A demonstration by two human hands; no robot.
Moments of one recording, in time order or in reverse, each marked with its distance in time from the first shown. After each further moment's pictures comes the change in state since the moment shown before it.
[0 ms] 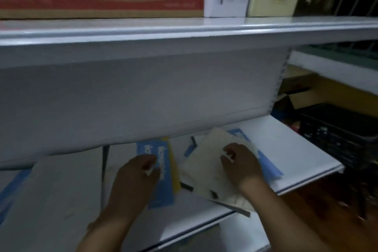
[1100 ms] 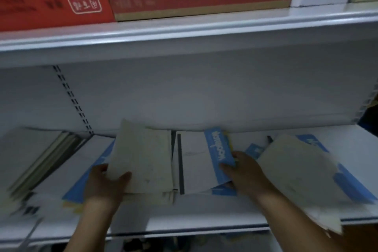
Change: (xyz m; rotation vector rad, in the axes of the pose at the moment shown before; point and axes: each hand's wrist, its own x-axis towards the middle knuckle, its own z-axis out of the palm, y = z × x) left_hand -0.043 -0.103 -0.114 -0.231 0.434 -0.611; right_hand -0.031 -0.085 0.071 0.462 -0.443 0.032
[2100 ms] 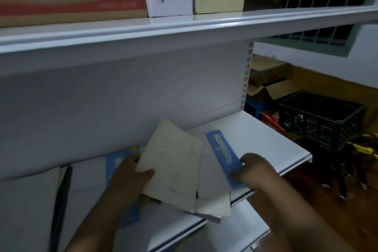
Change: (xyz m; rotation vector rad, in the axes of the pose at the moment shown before) left_hand -0.092 0.098 0.193 0.112 -0.723 0.394; right_hand -0.030 0.089 -0.207 -0.625 0.337 0.302
